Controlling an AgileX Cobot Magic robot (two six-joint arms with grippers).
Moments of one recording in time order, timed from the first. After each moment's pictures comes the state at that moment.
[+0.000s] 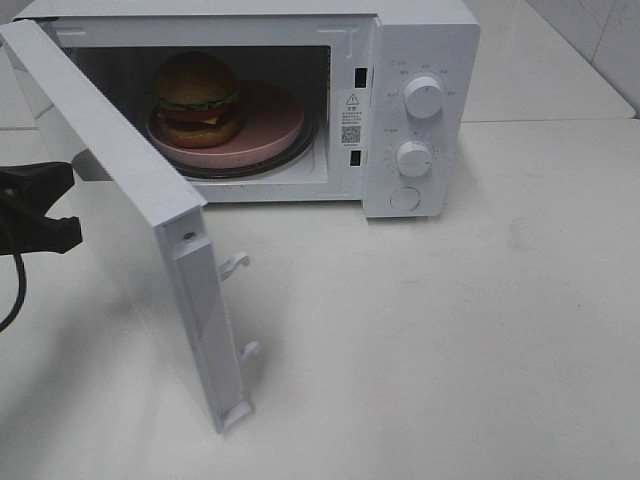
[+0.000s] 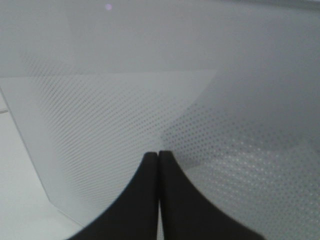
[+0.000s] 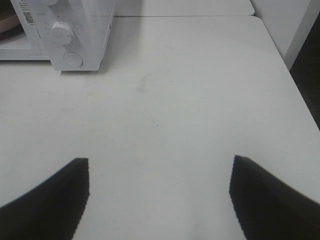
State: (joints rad) left arm -0.23 1.54 -0.32 0.26 -0.90 -0.13; right arm 0.06 0.00 -0.50 -0.07 1.01 0.07
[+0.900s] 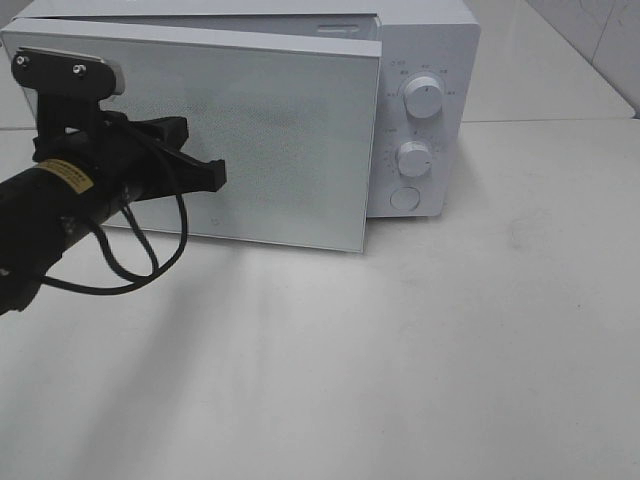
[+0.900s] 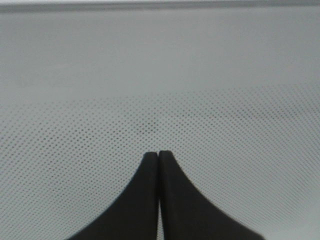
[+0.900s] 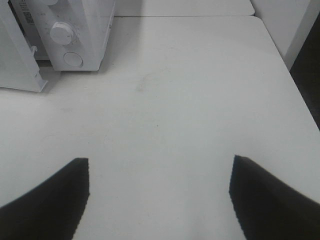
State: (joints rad) left arm -0.60 1.79 -0.64 -0.30 -0.90 0.13; right arm 0.06 0.00 -0.50 -0.07 1.01 0.07
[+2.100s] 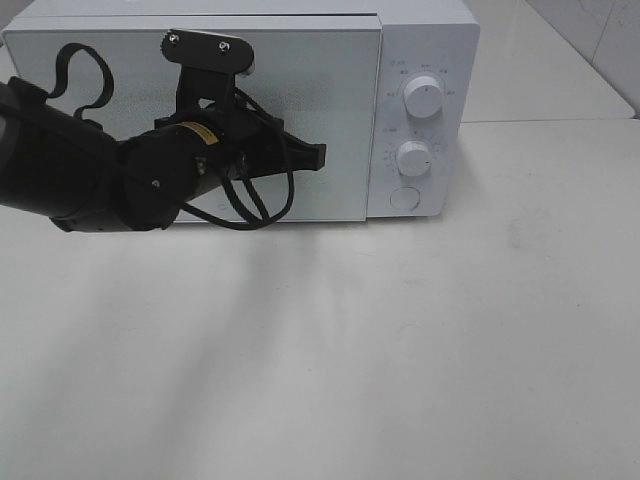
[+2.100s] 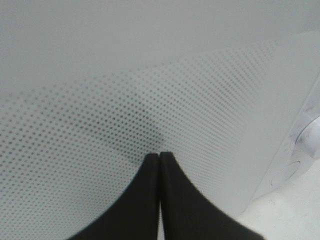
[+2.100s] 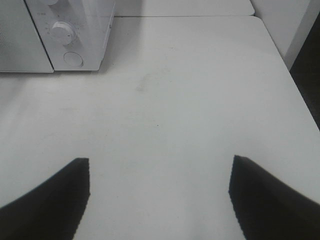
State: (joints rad) left arm -0.68 1.98 -1.03 -0.45 -0.57 0.26; right arm 0.06 0.00 -0.50 -0.07 1.01 0.07
